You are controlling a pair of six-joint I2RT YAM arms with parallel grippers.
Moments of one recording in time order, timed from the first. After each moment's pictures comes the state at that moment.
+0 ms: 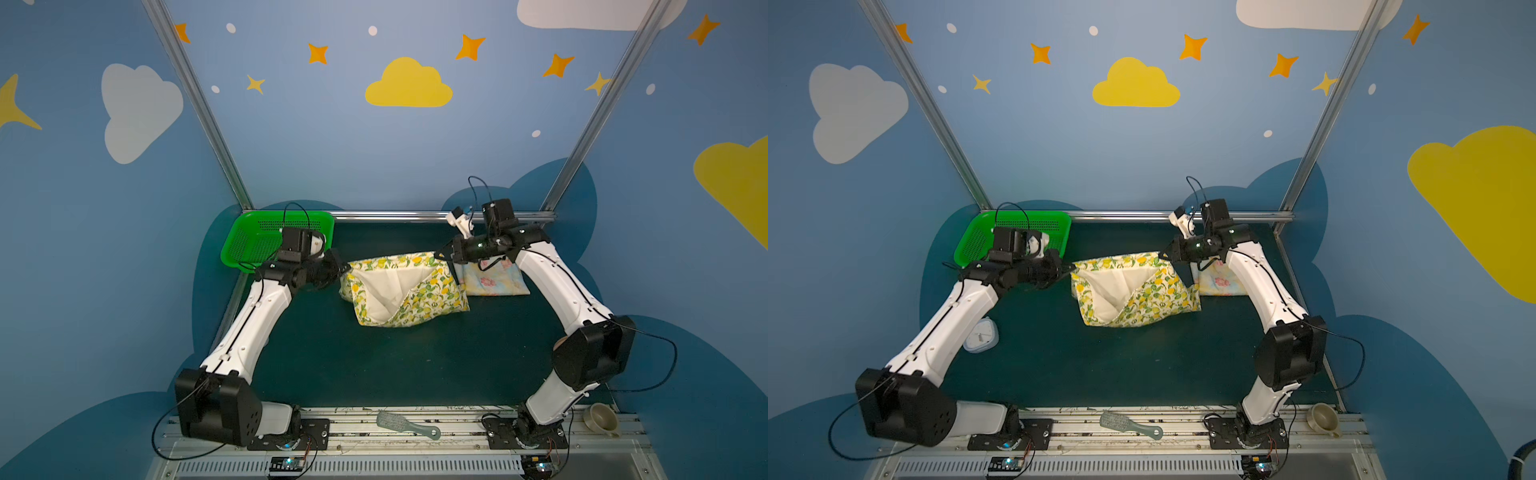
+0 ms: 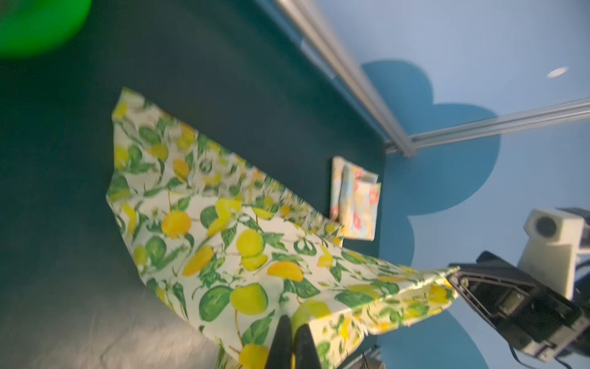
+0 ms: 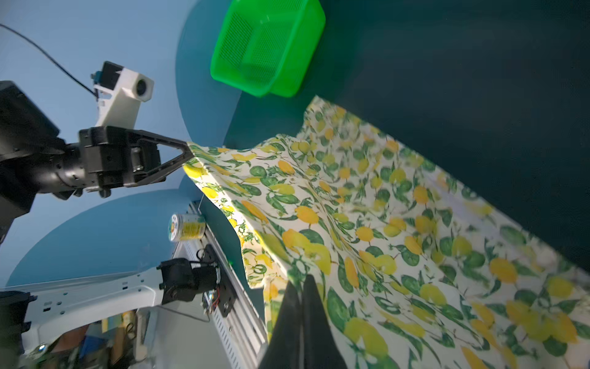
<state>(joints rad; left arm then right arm) -0.15 1.30 1.14 -0.64 0.48 -0.74 0.33 1.69 1.58 -0.85 -0.74 0.21</state>
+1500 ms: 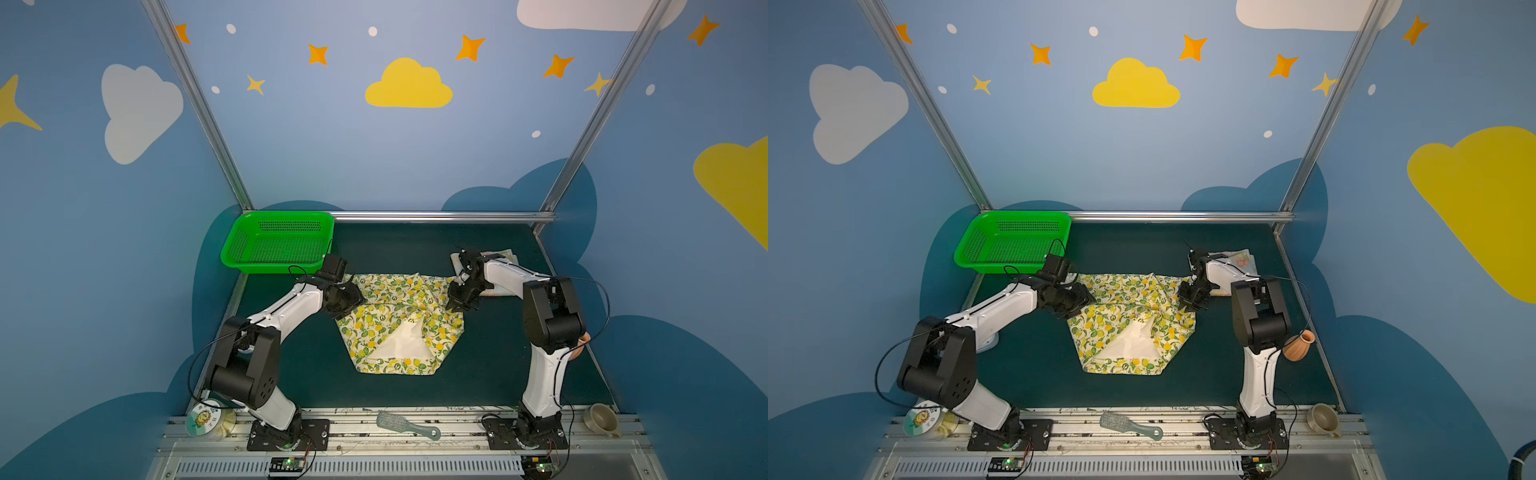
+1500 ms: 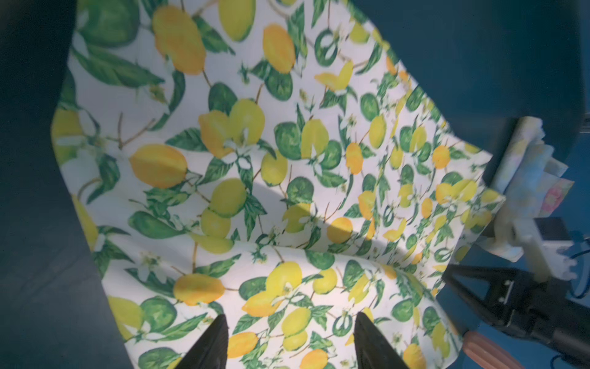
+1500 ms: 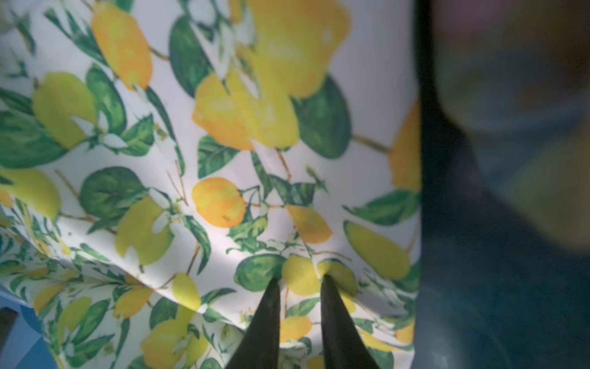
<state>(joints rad) -0.30 1.59 1.02 -0.57 0.29 -0.81 0.30 2.06 1.46 -0.87 -0.34 0.54</state>
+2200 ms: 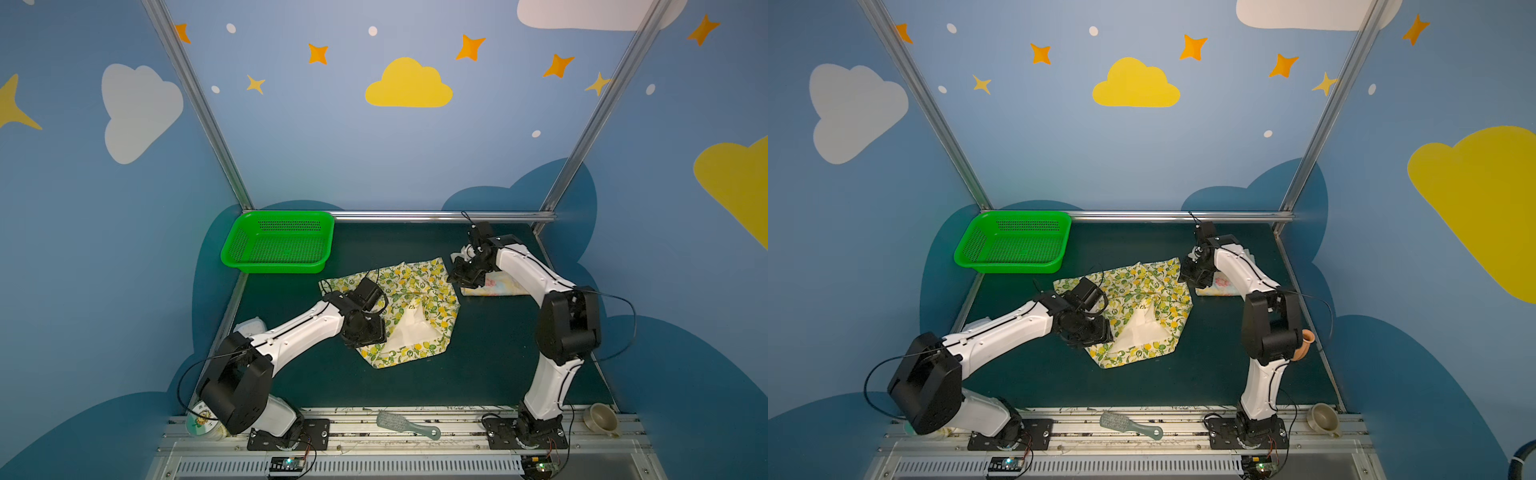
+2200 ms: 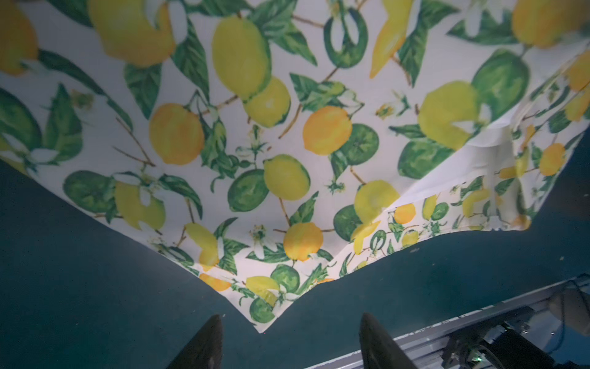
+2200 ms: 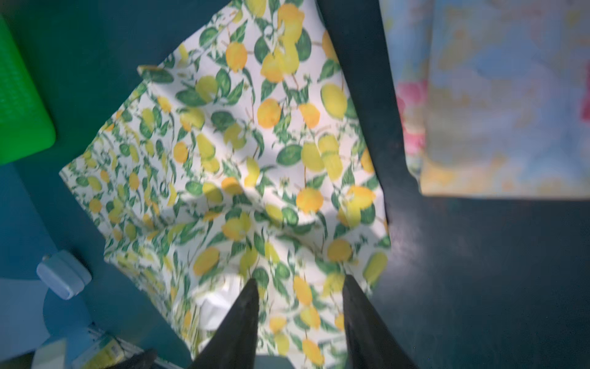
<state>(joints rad) -0.67 1.51 1.01 -0.81 0.17 -0.74 0.30 1.81 1.50 -0.93 -0.31 0.49</state>
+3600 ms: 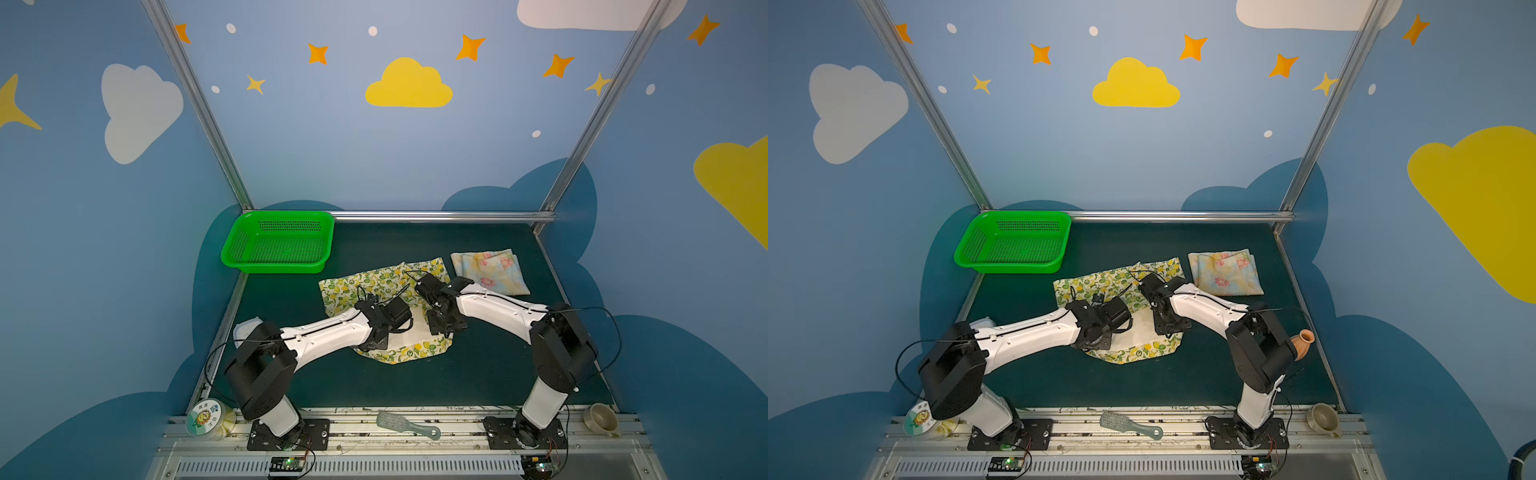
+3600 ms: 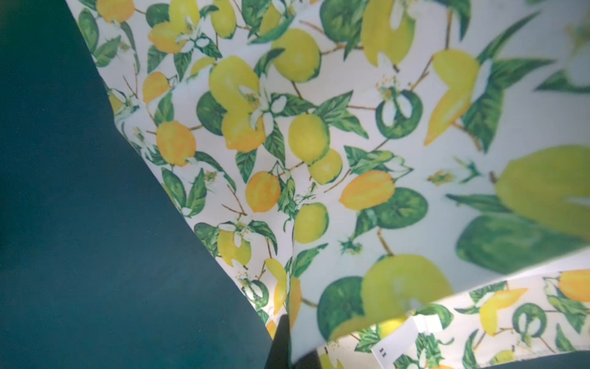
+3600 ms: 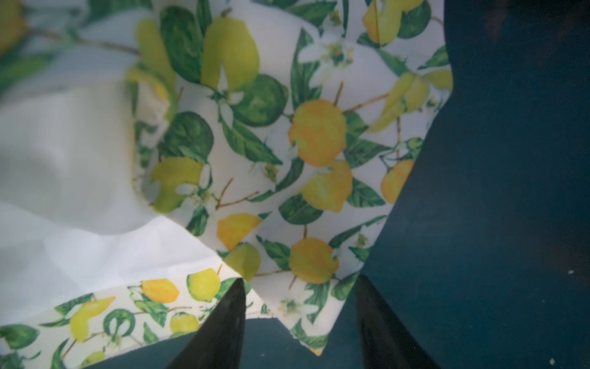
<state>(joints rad) -0.87 1.60 1.08 -0.93 -0.36 -0.83 0.77 1.78 1.25 -0.97 0.22 0.61</state>
